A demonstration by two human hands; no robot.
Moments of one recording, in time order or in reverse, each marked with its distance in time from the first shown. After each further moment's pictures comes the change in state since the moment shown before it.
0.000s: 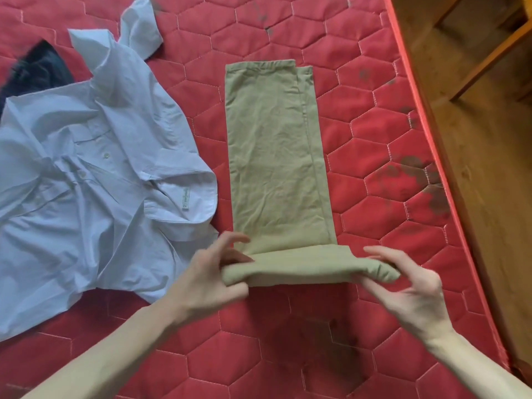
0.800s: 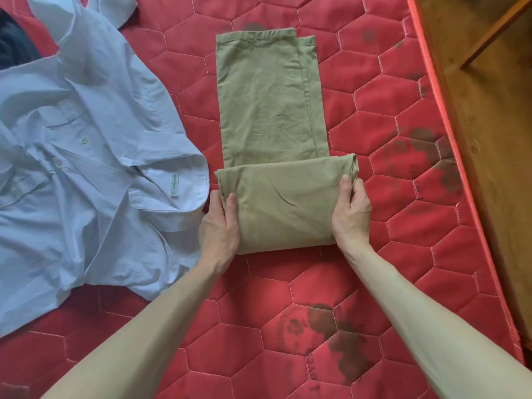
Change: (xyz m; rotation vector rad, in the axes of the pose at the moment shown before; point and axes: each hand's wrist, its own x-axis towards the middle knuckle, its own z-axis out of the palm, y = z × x) left_hand 0.084 -0.046 0.052 0.031 0.511 -0.300; right_hand 0.088 0.025 0.130 0.155 0.287 0.550
